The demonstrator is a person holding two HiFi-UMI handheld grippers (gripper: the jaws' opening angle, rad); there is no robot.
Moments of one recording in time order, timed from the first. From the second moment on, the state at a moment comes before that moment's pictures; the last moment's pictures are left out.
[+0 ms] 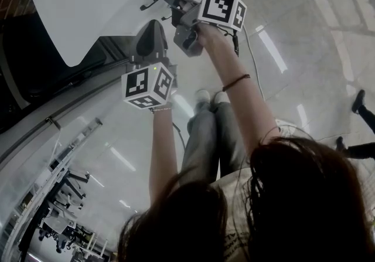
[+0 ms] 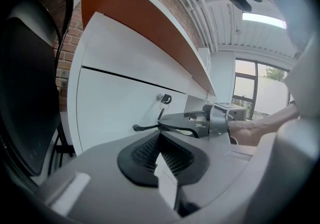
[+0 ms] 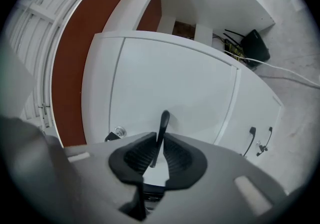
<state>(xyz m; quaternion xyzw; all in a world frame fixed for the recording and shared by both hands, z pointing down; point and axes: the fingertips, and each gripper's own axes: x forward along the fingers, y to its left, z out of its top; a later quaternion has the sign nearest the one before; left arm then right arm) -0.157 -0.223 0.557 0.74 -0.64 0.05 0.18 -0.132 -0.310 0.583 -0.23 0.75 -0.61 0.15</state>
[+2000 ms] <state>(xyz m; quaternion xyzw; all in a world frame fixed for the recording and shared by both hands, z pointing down) -0.149 -0.183 0.536 0.74 -0.64 0.07 0.20 -0.111 -0.281 0.586 -0.25 0.67 -0.68 0.17</state>
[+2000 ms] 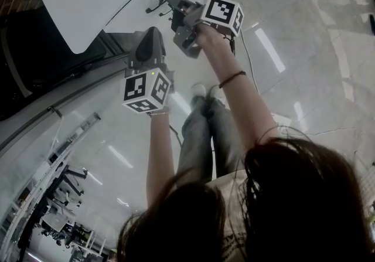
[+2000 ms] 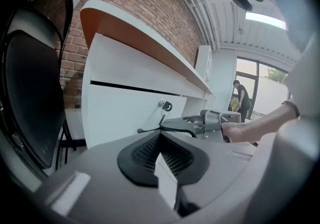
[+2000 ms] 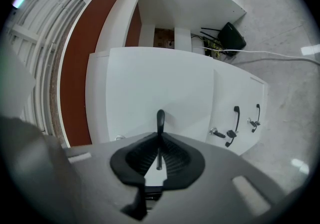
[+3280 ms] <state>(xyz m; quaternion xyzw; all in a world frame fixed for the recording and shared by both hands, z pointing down) -0.133 -0.163 0.532 0.75 -0.62 0.07 0.22 -0.088 -0.250 0.587 -0.26 0.66 -0.69 0.16</state>
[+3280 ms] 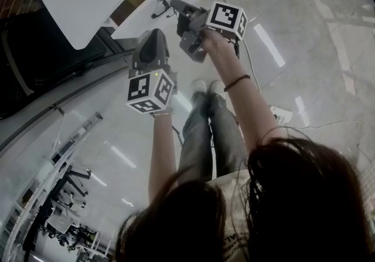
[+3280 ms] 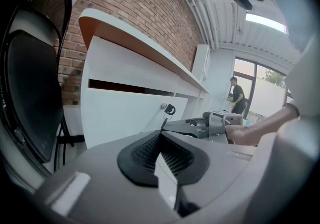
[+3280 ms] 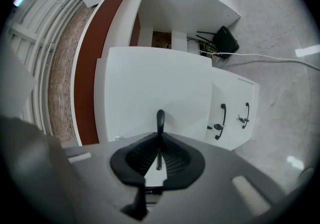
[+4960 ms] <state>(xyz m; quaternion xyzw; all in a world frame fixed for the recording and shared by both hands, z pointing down) -0.109 -0.141 0.527 0.75 -0.62 0.07 0.22 -0.066 -0.220 0.588 -0.26 0.65 -0.69 0.17</state>
